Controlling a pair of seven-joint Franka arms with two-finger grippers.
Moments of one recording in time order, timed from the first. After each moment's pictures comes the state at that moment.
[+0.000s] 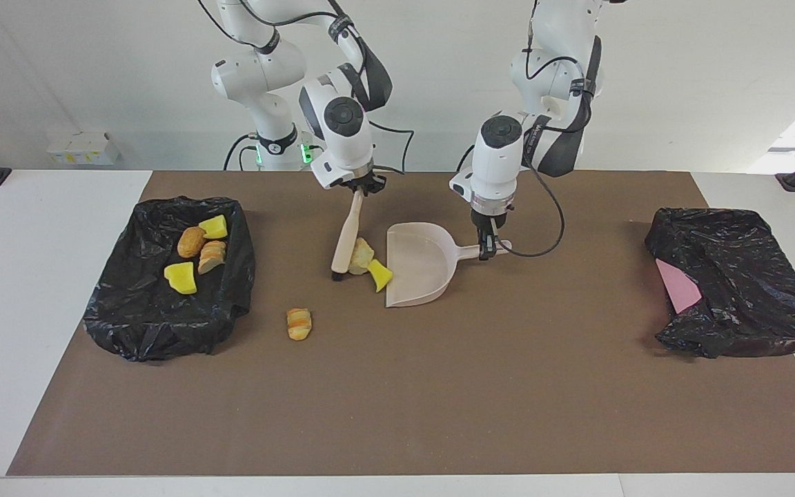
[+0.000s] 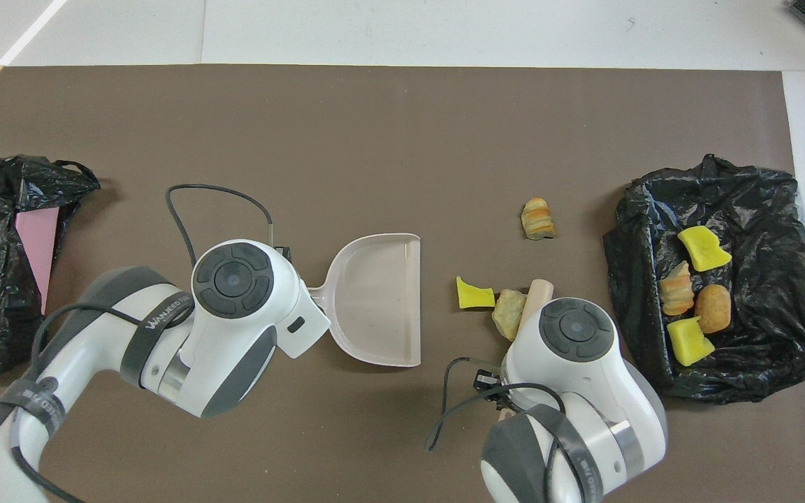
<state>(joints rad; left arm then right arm) -0.51 0.07 -0.05 -2.18 0.11 2.27 1.03 0.51 -0.07 0.11 -2.27 0.25 1.91 0.64</state>
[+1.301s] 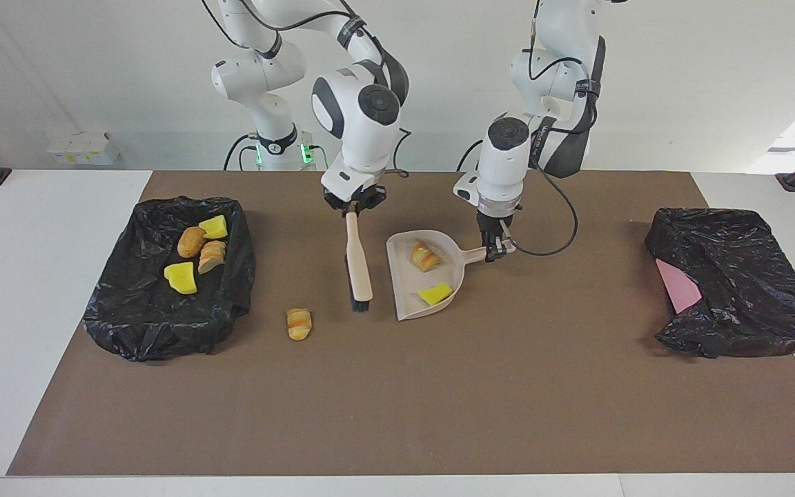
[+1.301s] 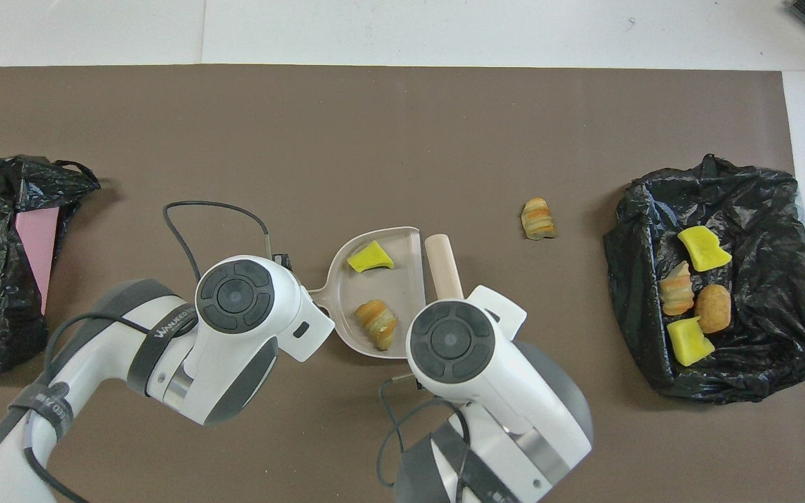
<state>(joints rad) -0.50 0.07 -0.03 -2.19 0.11 2.27 0.86 0.40 0.13 0.09 -1.90 -0.13 1.78 0.42</state>
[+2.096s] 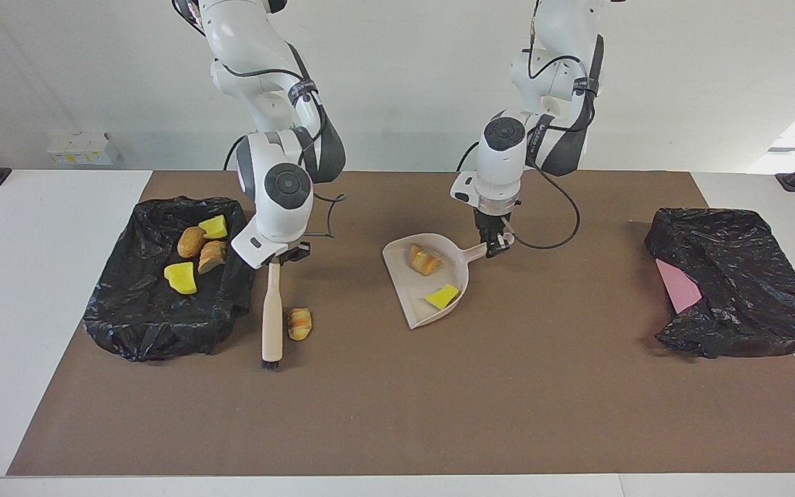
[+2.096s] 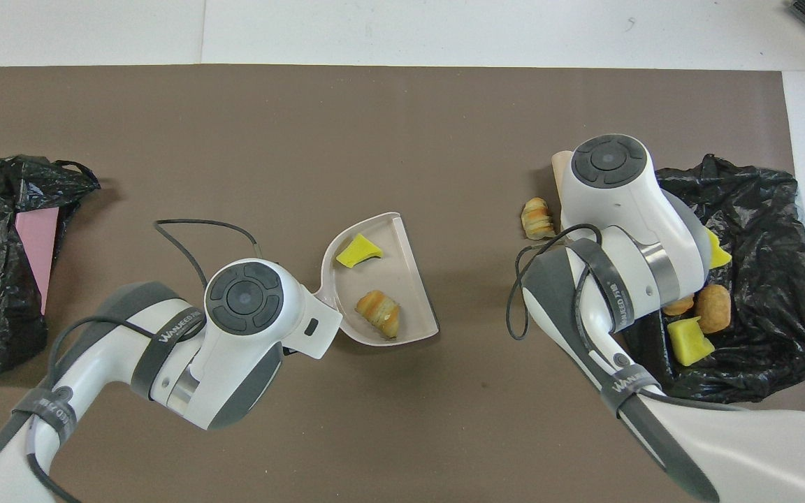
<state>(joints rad) -0.52 0.06 -0.04 -2.19 0.11 2.20 0.71 0.19 0.29 0.09 -1.82 -0.26 1.77 0.30</state>
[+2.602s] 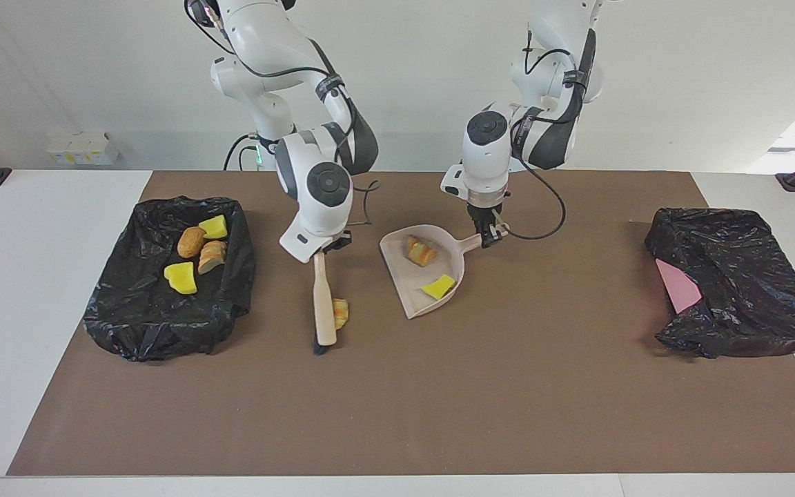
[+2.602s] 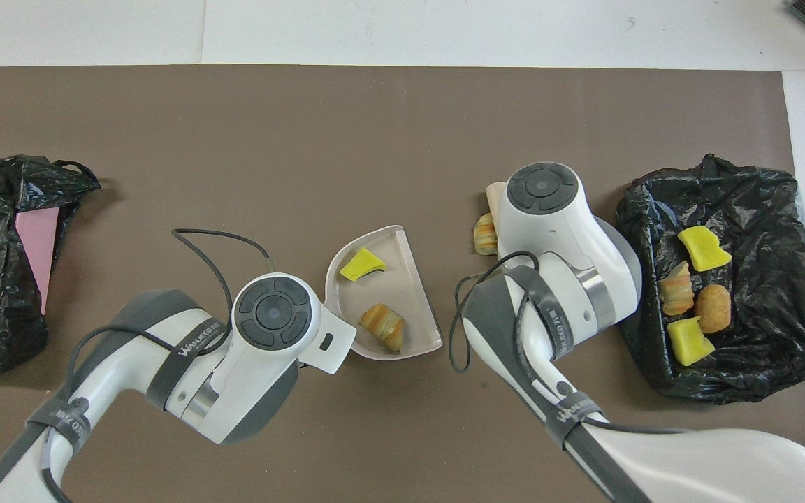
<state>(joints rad) -0.56 0.05 -0.05 -2.19 0.15 2.14 0.65 0.35 0.28 0.11 -1.84 -0.06 1.78 0.30</state>
